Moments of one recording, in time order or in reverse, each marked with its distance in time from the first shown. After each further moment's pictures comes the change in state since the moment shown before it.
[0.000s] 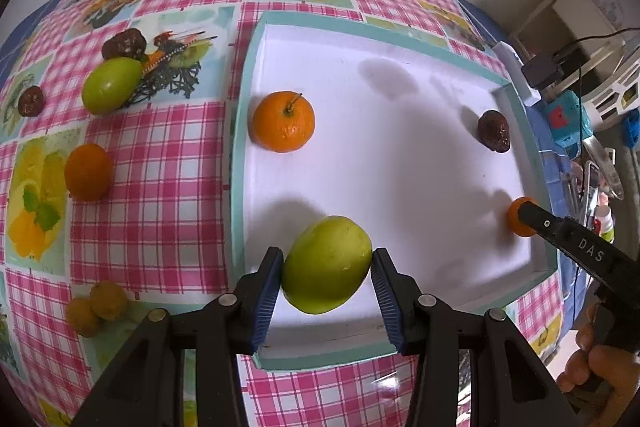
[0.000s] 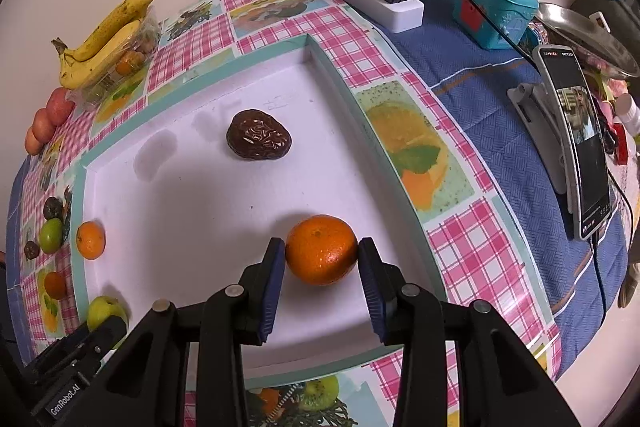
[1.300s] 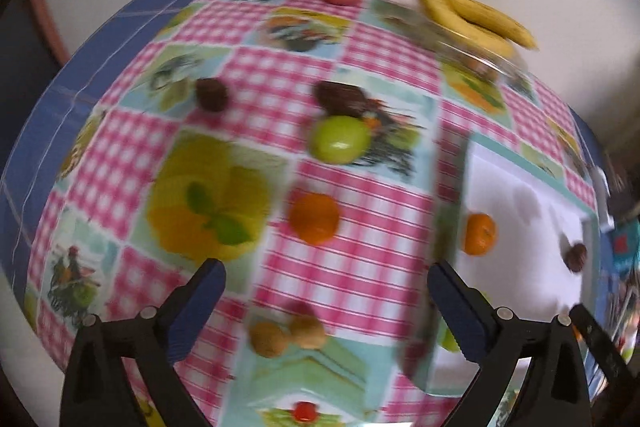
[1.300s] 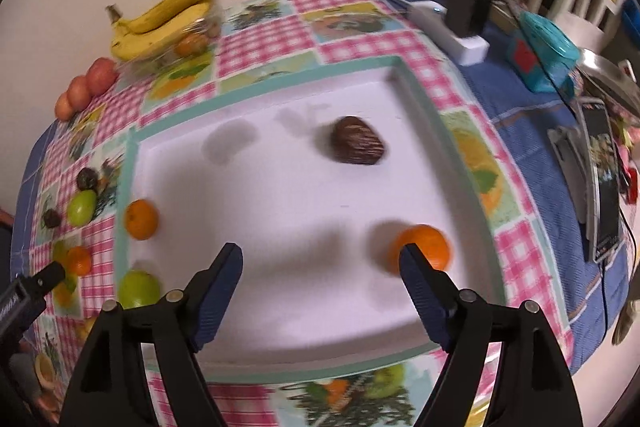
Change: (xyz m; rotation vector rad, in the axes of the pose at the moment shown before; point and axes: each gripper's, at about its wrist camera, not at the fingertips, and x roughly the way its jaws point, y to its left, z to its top) left arm -0.074 0.115 0.014 -0.341 -0.172 0.289; right arm -0.018 0.066 -0.009 -0.145 -0.034 0.054
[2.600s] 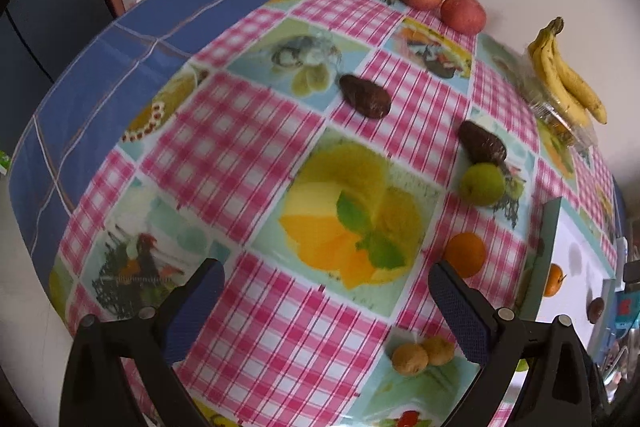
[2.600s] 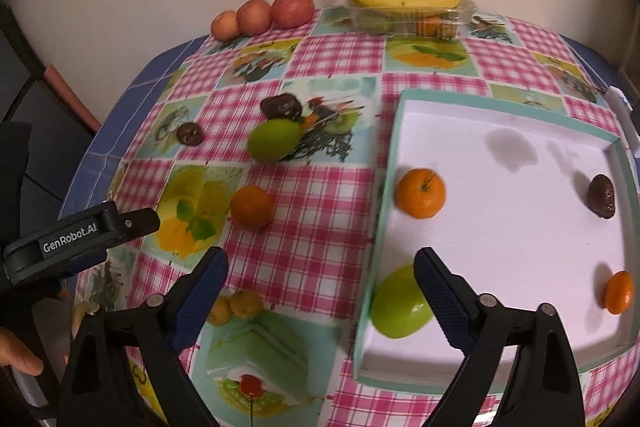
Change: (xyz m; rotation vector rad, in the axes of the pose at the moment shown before) left arm 0.000 0.108 0.014 -0.195 0.035 0.060; right arm 0.002 0.177 -0.047 -0.358 -0.011 0.308
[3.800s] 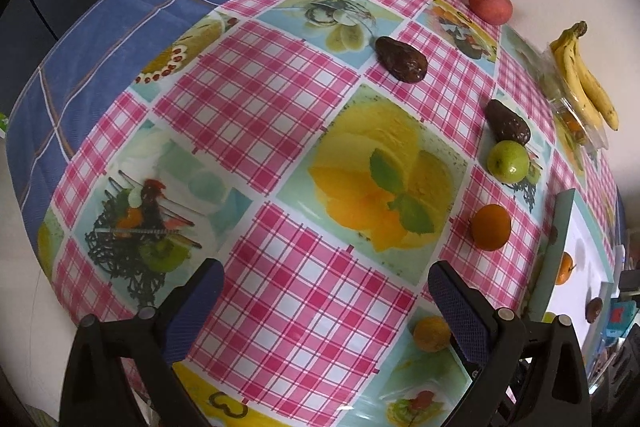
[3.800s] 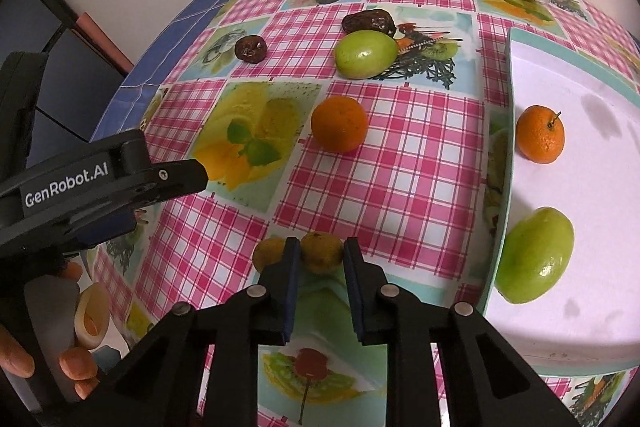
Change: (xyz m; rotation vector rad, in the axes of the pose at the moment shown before) left arm 0.011 0.023 -0.020 -0.077 0.077 -0.021; right arm 0.038 0.042 -0.028 -0.104 0.158 0.134
